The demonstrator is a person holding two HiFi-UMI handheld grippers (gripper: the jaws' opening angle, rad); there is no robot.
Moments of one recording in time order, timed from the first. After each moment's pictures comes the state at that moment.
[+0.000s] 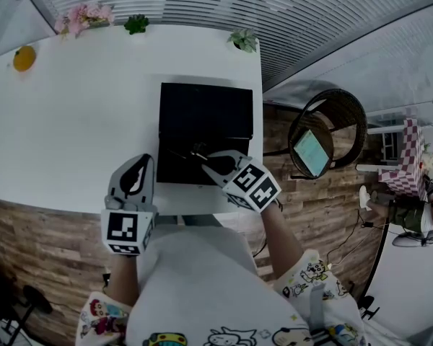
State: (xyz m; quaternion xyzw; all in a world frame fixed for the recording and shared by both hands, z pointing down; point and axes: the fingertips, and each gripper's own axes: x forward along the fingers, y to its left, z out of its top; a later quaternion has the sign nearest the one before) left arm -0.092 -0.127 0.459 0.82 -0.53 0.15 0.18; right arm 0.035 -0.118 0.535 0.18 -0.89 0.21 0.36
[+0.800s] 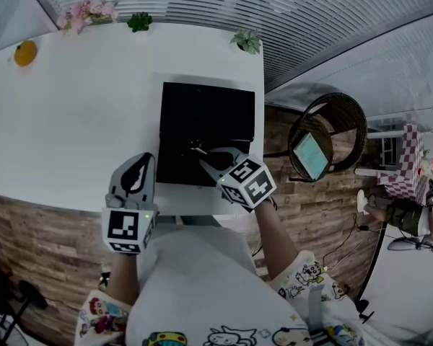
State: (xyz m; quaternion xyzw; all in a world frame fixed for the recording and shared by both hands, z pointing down) left arm -0.090 -0.130 0.460 0.81 -0.54 0.14 0.18; right arm 0.031 -0.132 0.544 0.21 -0.87 0.26 0.36
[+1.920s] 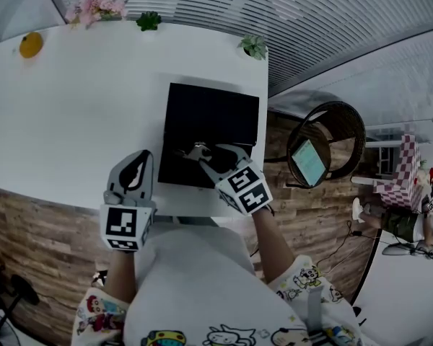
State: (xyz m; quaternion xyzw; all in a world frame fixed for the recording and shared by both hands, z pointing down) left arm -0.103 -0.134 0.458 0.80 -0.55 0.13 0.18; right arm 0.033 -0.144 0.537 0.26 -0.87 0.19 0.37
